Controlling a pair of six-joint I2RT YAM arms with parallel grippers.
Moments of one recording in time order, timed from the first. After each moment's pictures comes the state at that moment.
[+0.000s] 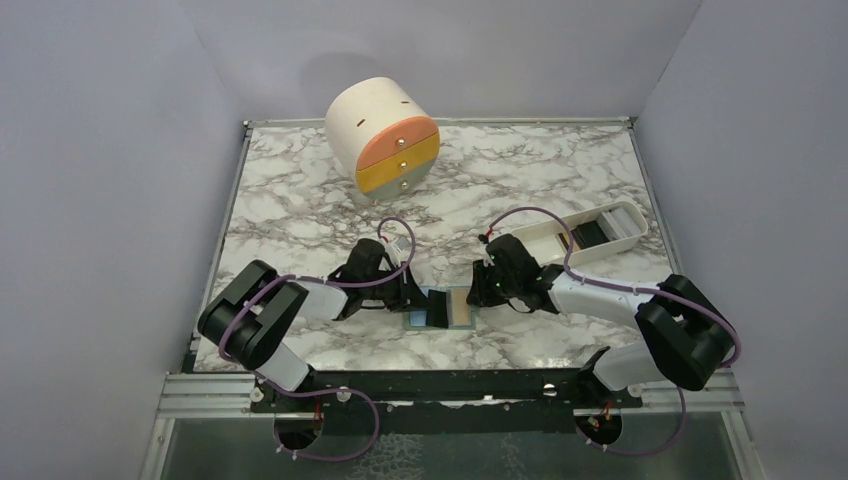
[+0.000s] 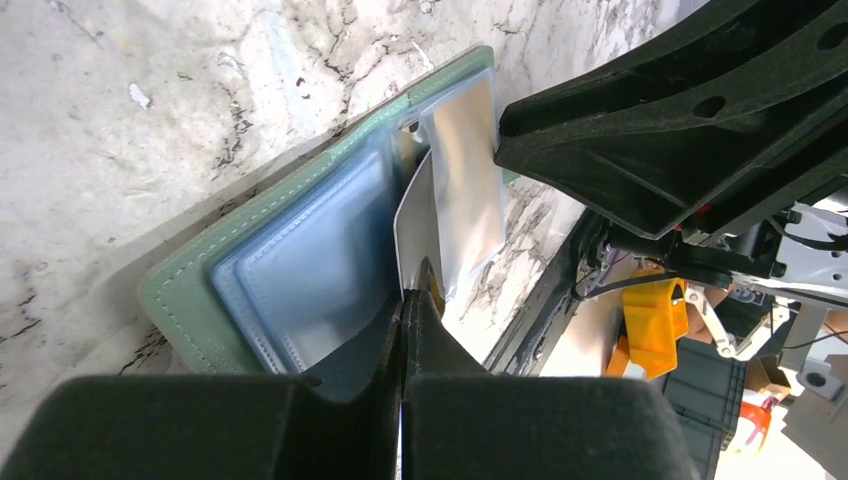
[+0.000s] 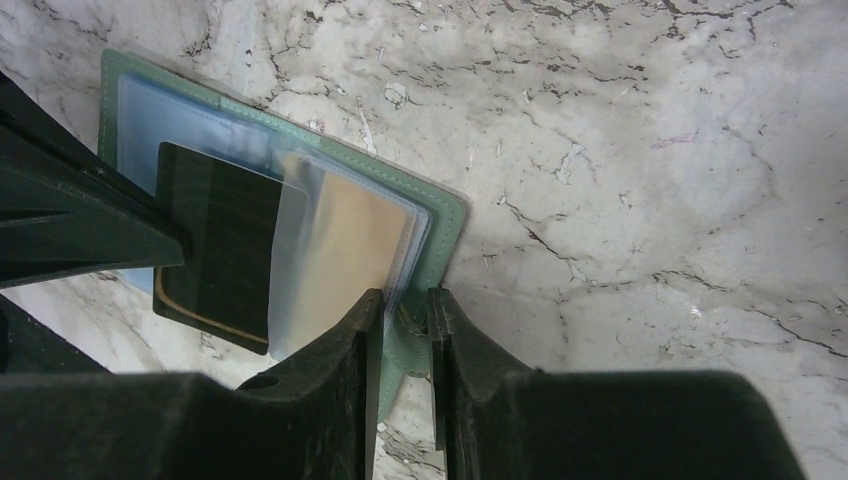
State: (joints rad) left arm -0.58 1.55 0.42 0.44 0.63 -0.85; right arm 0.74 1.41 0.59 -0.07 -0.08 0.52
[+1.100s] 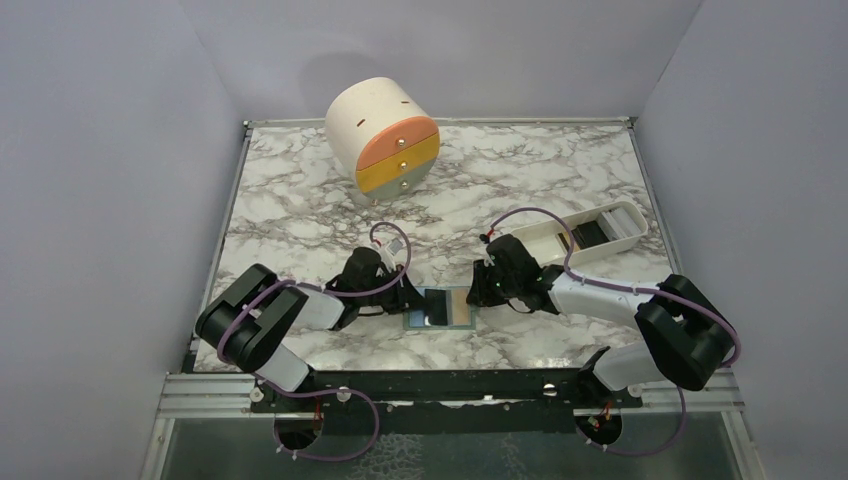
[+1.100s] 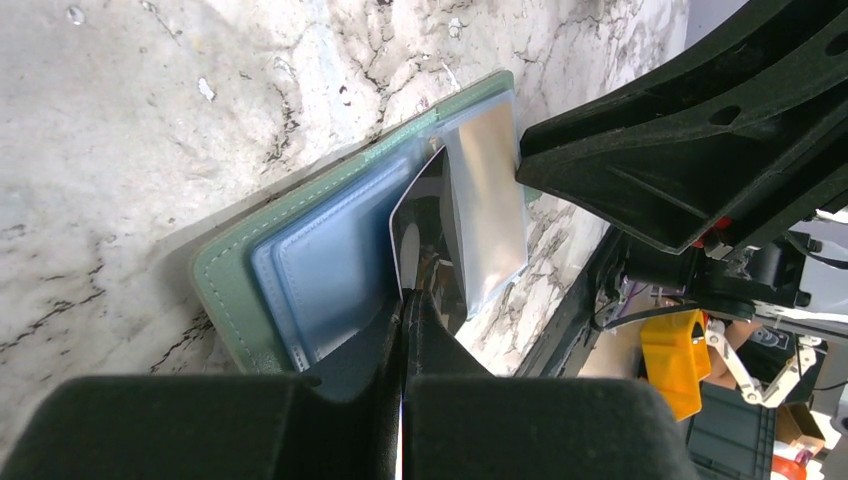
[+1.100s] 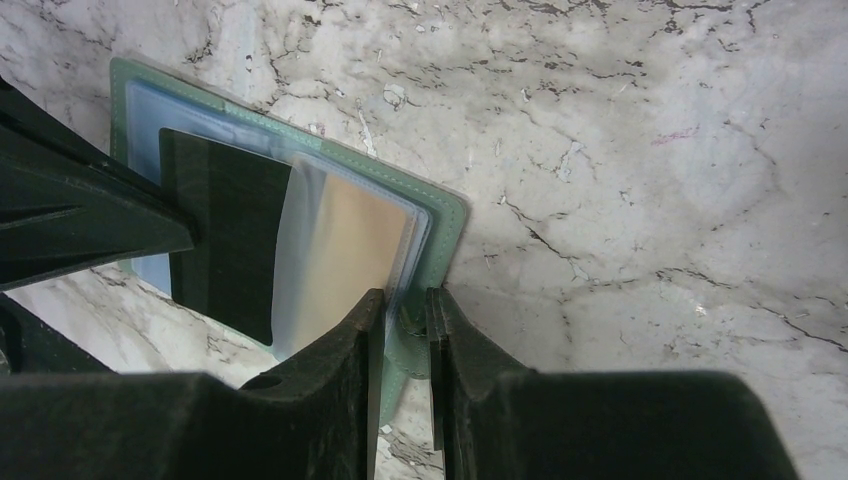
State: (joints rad) left arm -0.59 1.54 0.34 0.58 0.52 -0.87; right arm 0.74 1.41 0.59 -0.06 -0.08 0.54
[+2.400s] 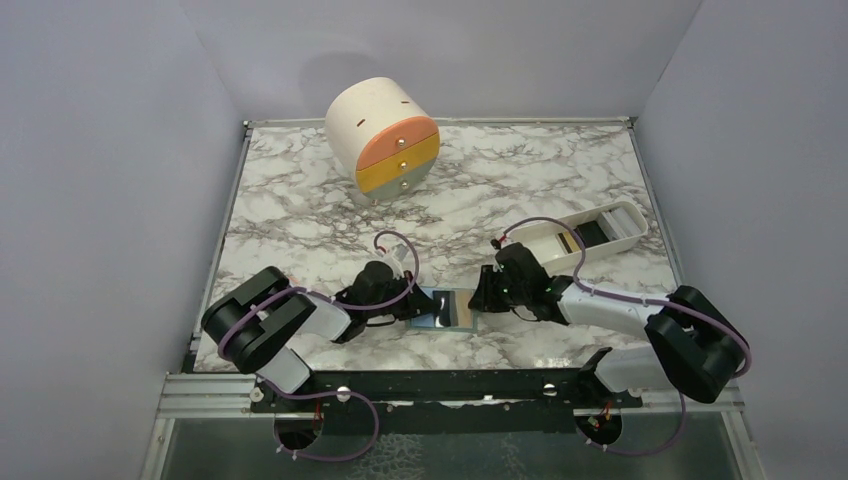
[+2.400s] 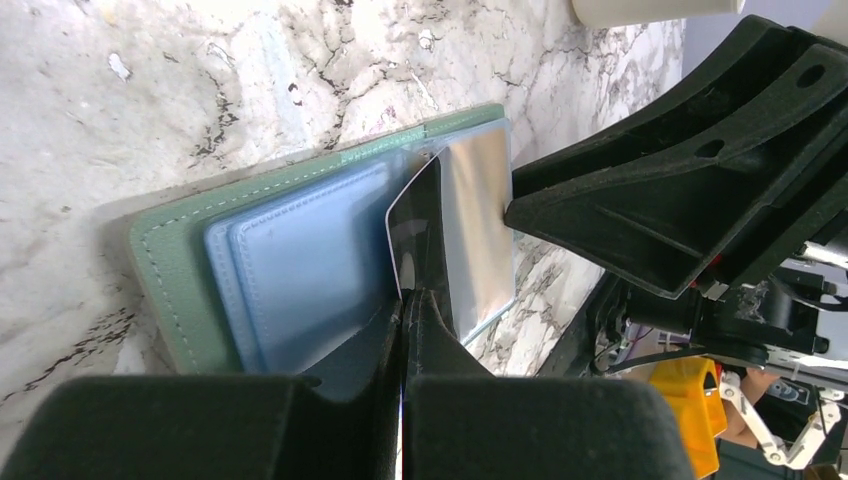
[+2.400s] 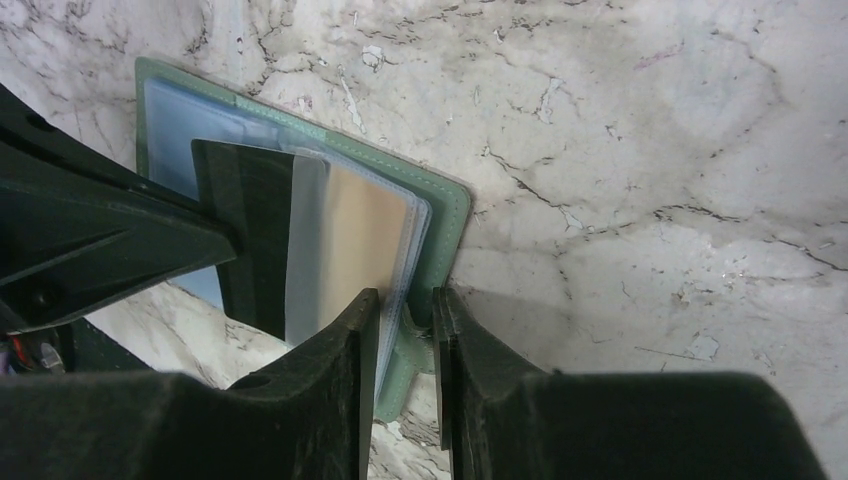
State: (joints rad) left arm -0.75 1.54 0.28 0.72 0.30 -0.98; right arm 0.74 1.34 0.49 0.00 -0.11 0.66
